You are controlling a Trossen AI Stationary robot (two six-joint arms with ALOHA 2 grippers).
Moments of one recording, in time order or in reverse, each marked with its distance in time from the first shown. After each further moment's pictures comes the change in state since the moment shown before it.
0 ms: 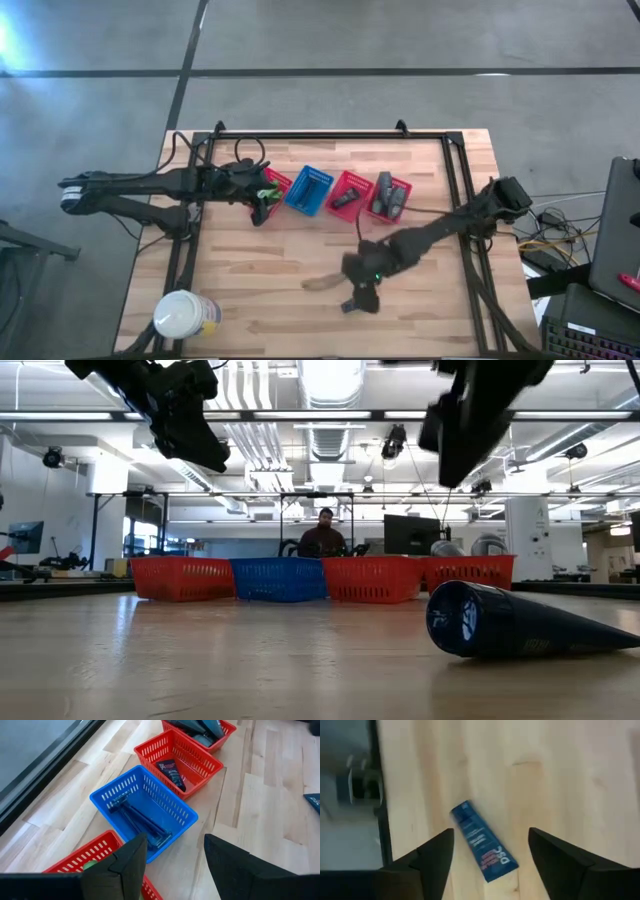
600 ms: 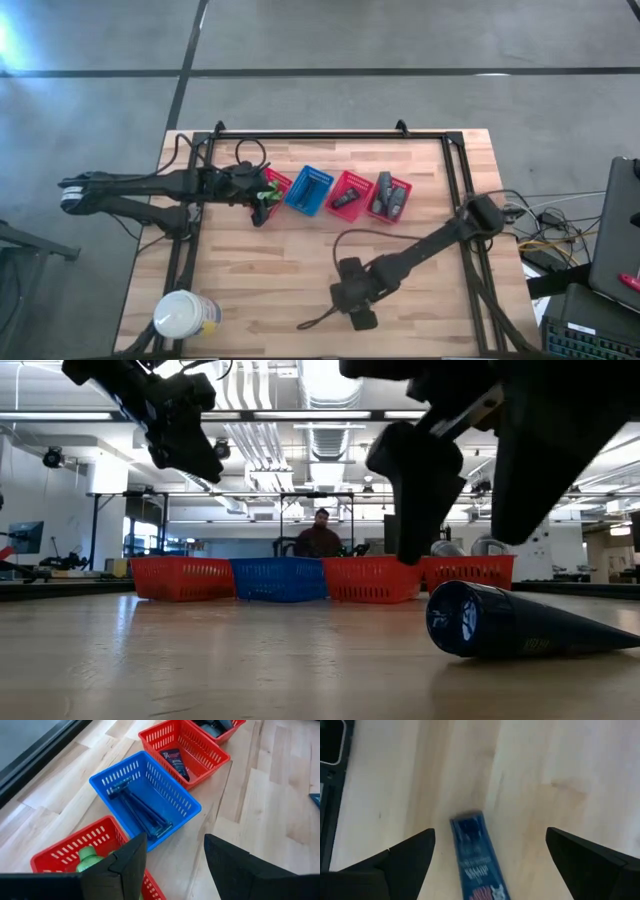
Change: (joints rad) left arm 0.000 0.000 -0.033 -0.002 -0.003 -0.069; right arm 0.080 0.244 0.158 -0.019 0.074 -0.324
